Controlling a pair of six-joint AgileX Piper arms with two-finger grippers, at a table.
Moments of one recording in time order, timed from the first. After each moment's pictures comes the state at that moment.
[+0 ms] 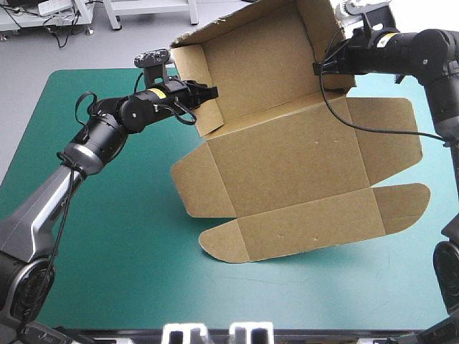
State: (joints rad) left arm -0.40 1.62 -1.50 -0.39 0.45 -0.07; right arm 0.16 1.64 -1.99 0.30 1.00 -0.35
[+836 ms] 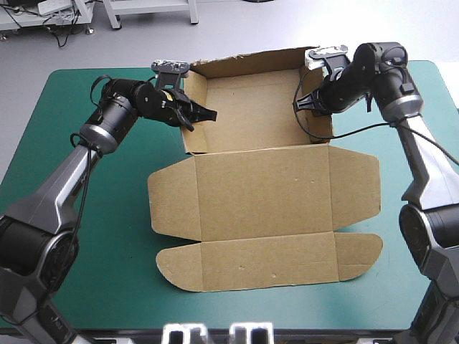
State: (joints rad) left arm -0.39 1.78 -1.71 -0.18 0.90 -0.02; right arm 0.24 1.87 -1.98 0.12 1.23 -0.14
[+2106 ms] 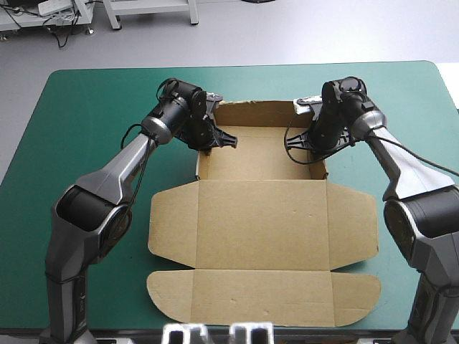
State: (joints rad) left arm -0.50 2.09 -1.96 -0.01 1.26 -0.23; right arm 0.31 1.95 -1.73 0.04 1.23 0.06
